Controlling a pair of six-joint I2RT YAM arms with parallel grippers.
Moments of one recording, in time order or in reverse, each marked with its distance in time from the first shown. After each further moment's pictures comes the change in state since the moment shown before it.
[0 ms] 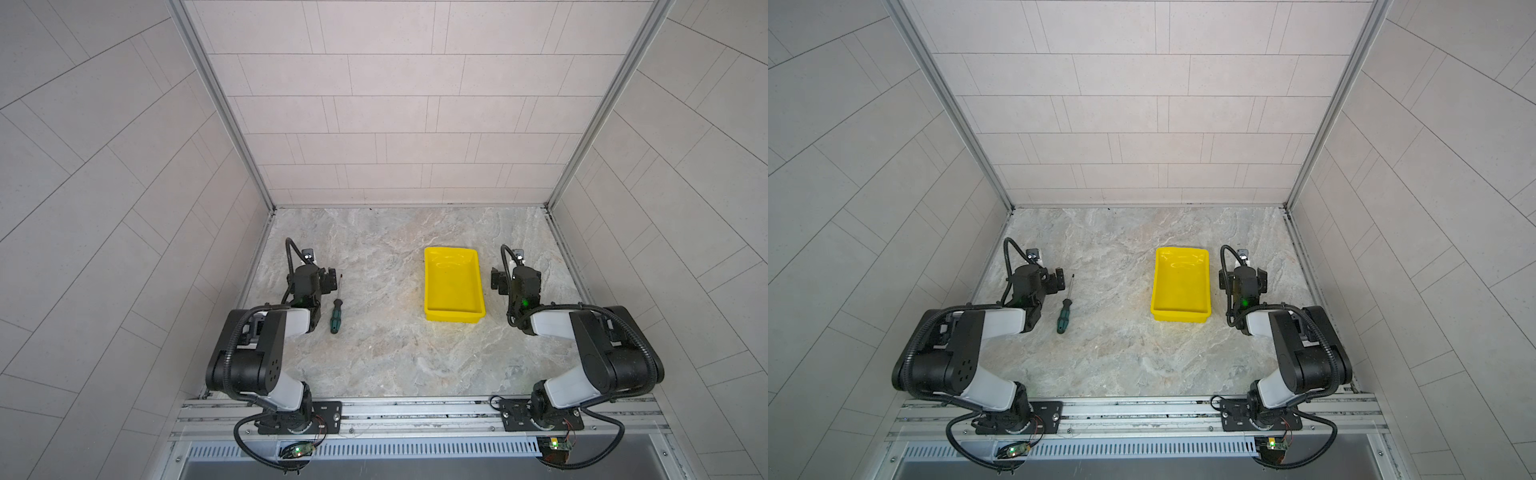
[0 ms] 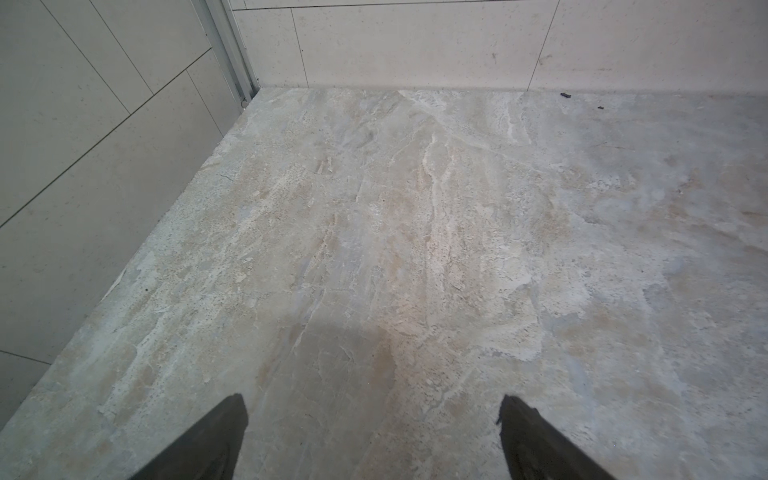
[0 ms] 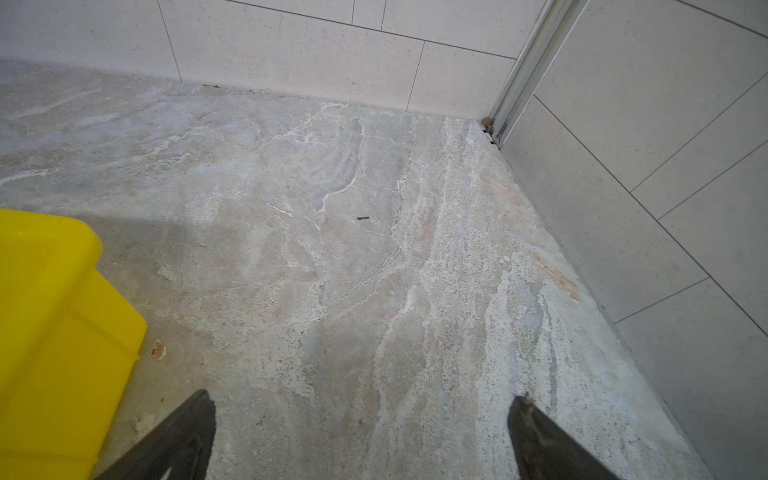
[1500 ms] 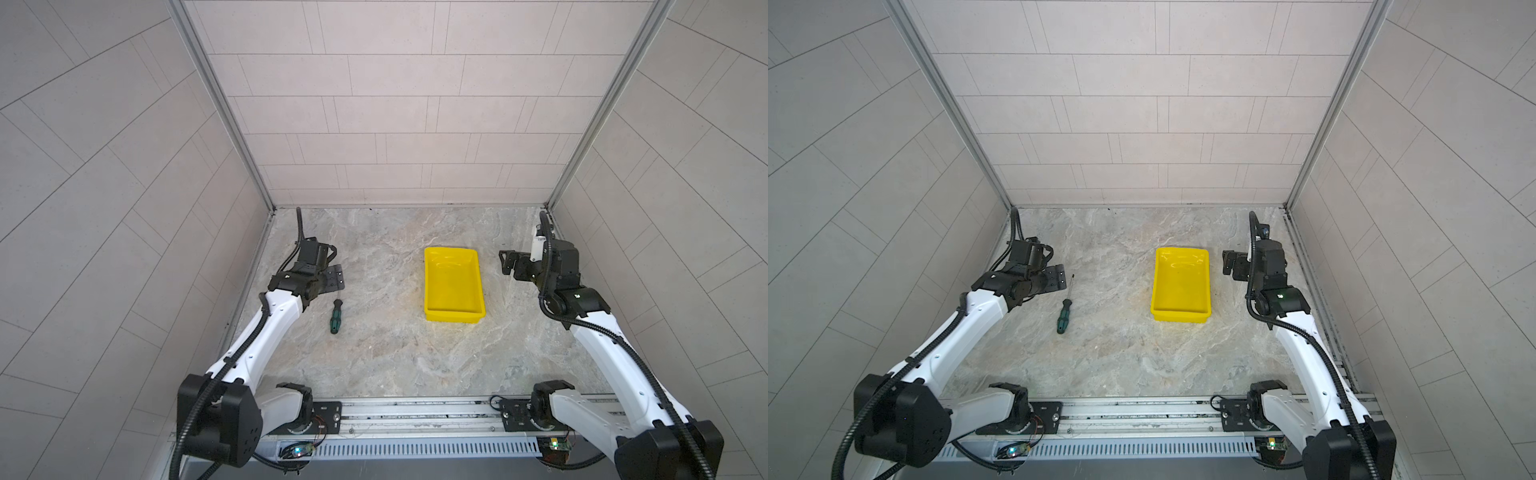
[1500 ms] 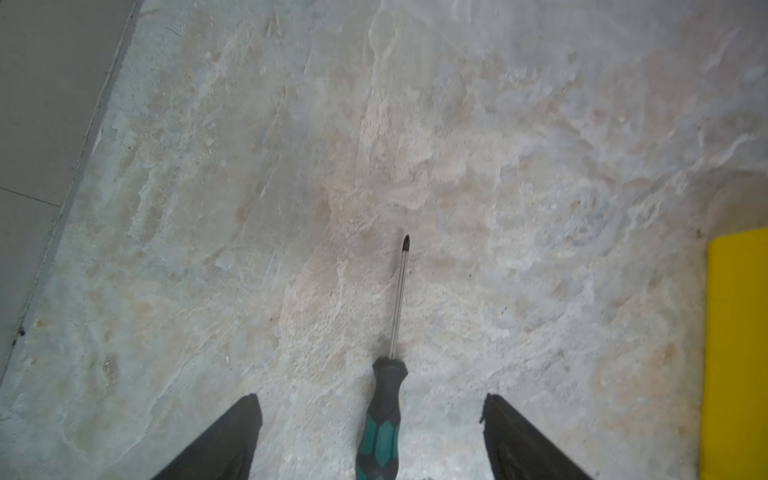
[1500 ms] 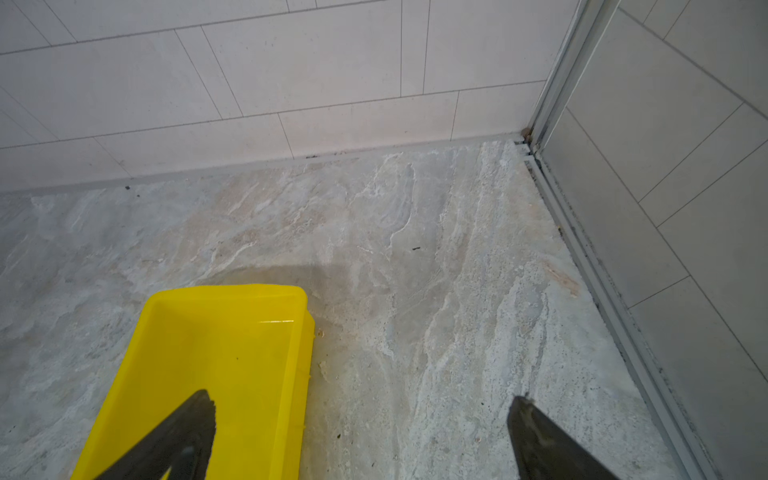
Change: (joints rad) left arm -0.144 -0.352 0.453 -1.287 0.068 -0.320; right arm -0.009 -0.520 0.420 -1.053 -0.251 0.206
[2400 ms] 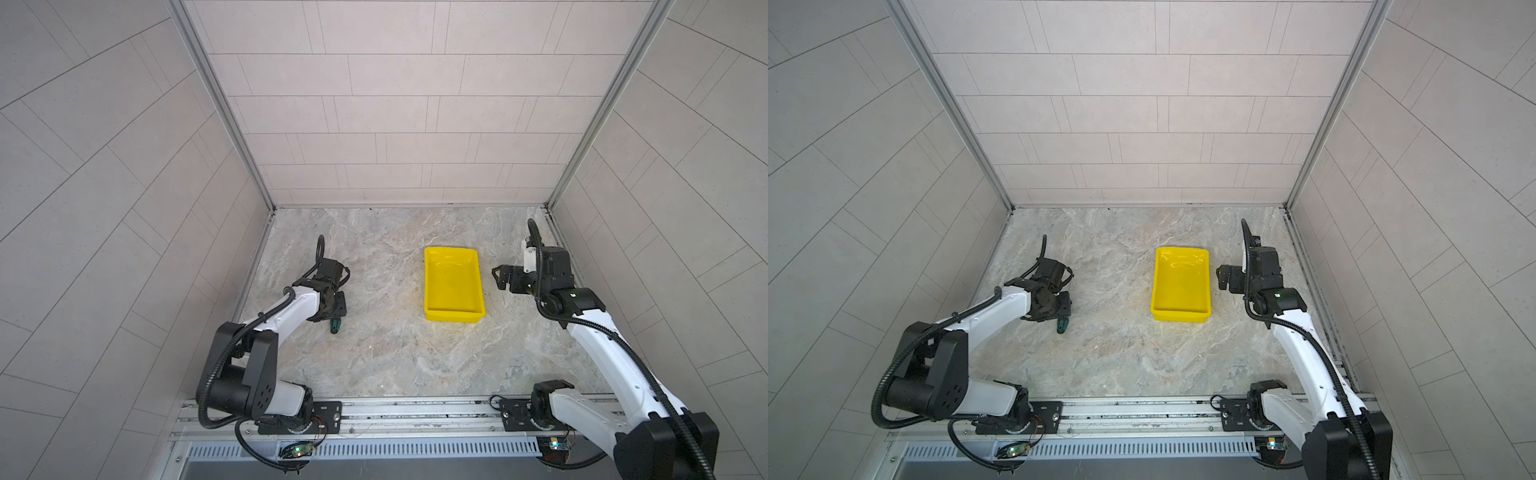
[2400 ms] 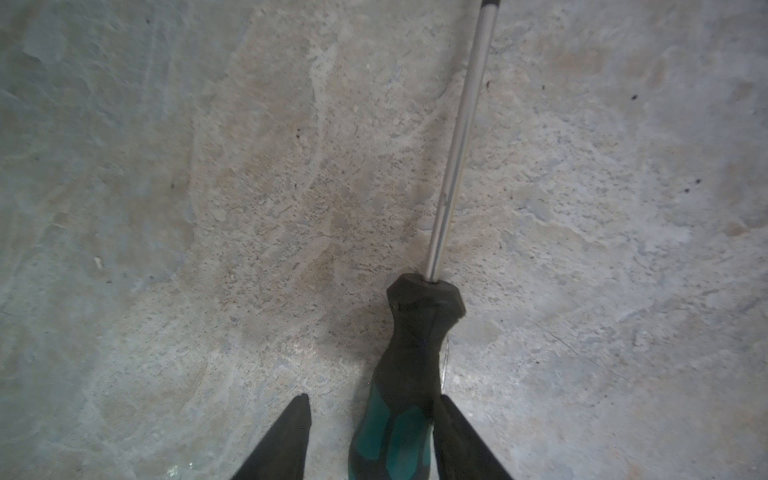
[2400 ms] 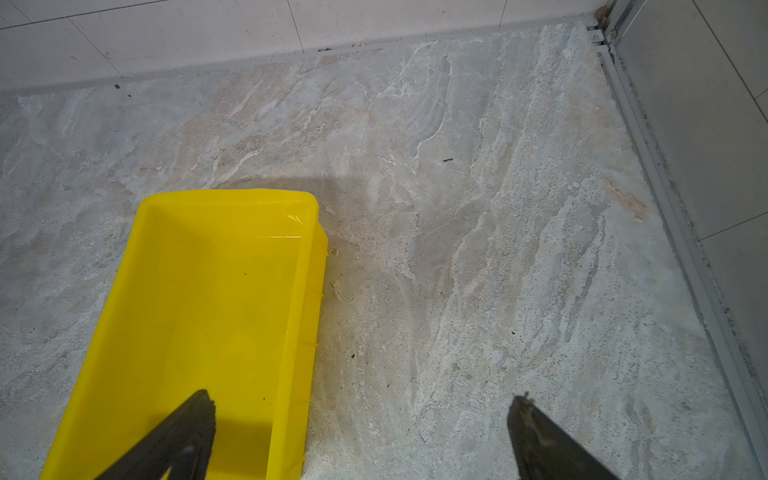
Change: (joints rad) left arm -0.043 0.249 -0.141 0.063 0.040 -0.070; right arm 0.000 0.020 -0.029 -0.114 -0.080 0.001
